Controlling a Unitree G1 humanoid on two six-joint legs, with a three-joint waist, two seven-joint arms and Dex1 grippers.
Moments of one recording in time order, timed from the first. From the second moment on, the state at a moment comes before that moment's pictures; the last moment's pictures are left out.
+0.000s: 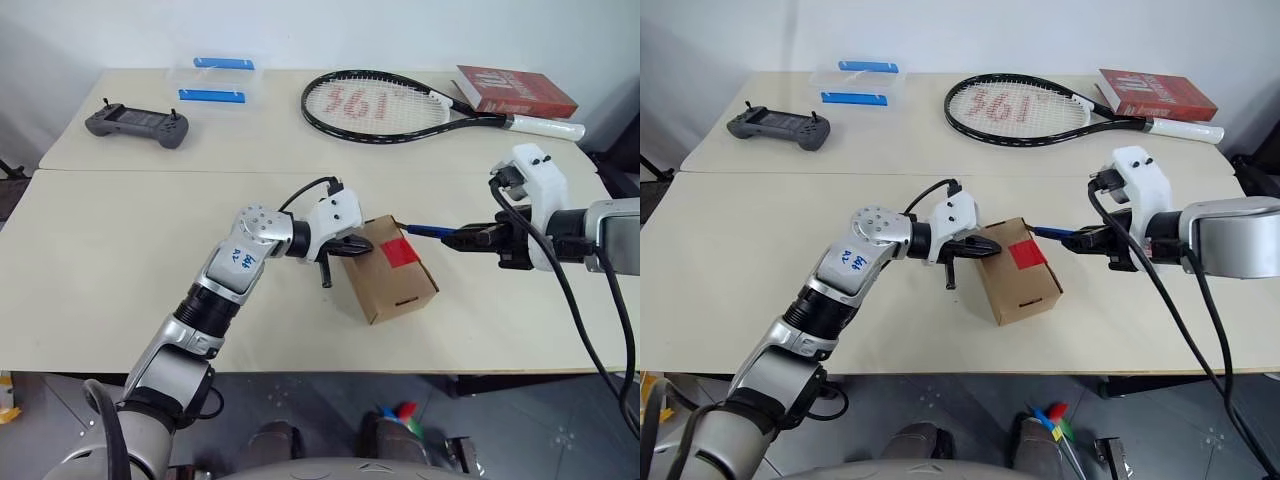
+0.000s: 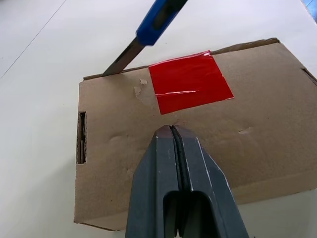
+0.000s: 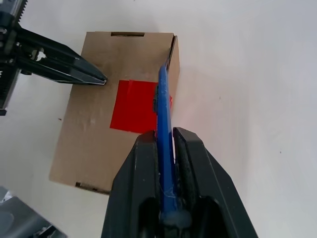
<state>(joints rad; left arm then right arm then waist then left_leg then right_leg) -0.87 0.31 -0.34 0.19 -0.04 0.43 -0.93 -0.79 -1.25 0.08 -0.20 1.87 1.29 -0.25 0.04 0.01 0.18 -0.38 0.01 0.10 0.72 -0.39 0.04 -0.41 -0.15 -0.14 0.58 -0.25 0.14</state>
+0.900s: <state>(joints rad) -0.85 0.28 -0.38 0.16 -0.03 0.45 -0.89 -0.77 -1.46 0.16 -0.19 1.93 1.31 -0.08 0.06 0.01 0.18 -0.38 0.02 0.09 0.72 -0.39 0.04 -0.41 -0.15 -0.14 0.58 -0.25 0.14</state>
